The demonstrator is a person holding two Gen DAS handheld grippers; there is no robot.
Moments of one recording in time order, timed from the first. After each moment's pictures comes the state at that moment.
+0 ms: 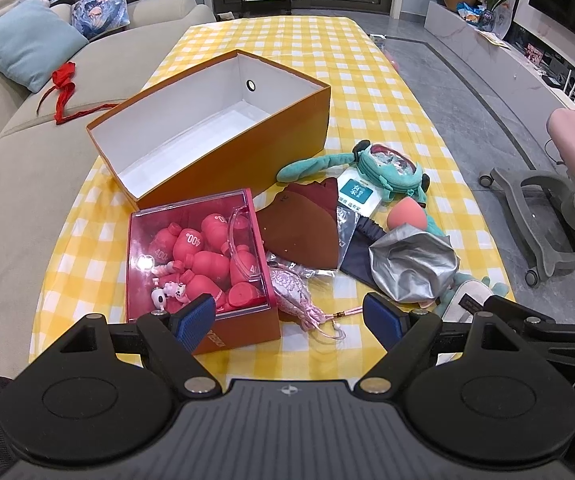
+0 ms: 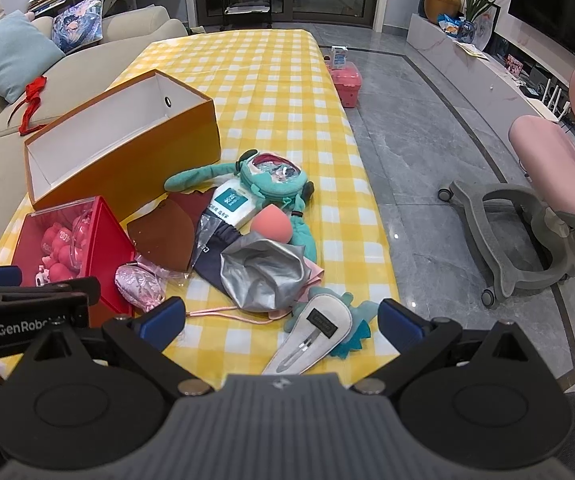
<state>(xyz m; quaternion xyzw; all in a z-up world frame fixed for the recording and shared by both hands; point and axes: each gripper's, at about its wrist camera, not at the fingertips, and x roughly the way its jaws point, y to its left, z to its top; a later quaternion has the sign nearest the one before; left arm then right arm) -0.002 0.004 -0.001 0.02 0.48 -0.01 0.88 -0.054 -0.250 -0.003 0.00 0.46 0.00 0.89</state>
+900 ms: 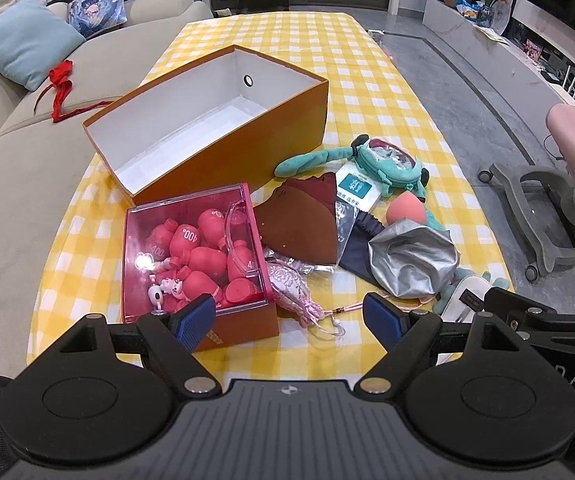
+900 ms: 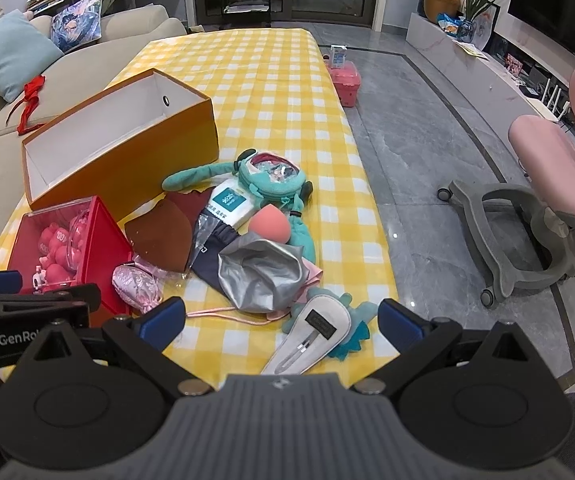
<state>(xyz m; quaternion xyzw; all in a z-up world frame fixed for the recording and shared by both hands) -0.002 0.001 -0.008 0.02 0.49 -0.01 0.87 -0.052 -0.250 -0.004 0.00 0.46 0.00 0.89</state>
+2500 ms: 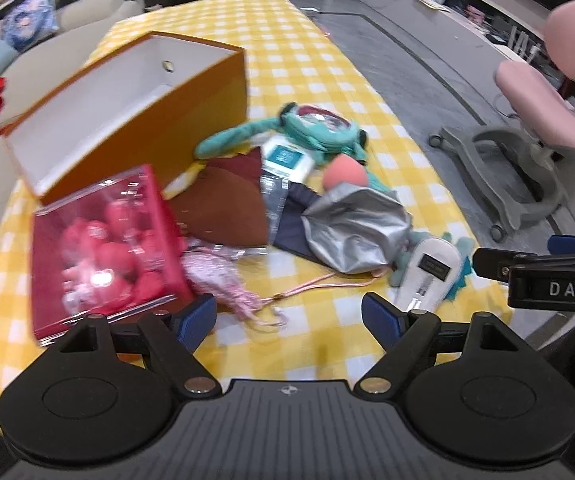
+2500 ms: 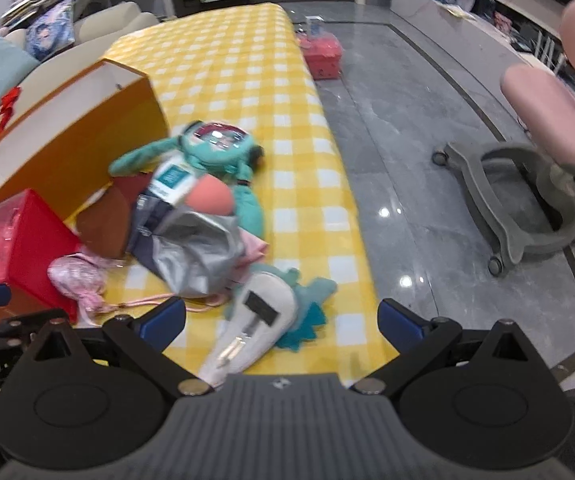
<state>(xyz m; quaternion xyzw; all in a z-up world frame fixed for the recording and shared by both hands) 0.005 -0.034 -0.048 0.04 0.50 -0.11 0.86 -0.036 -0.328 -0.065 0.05 0.48 -0.01 0.87</state>
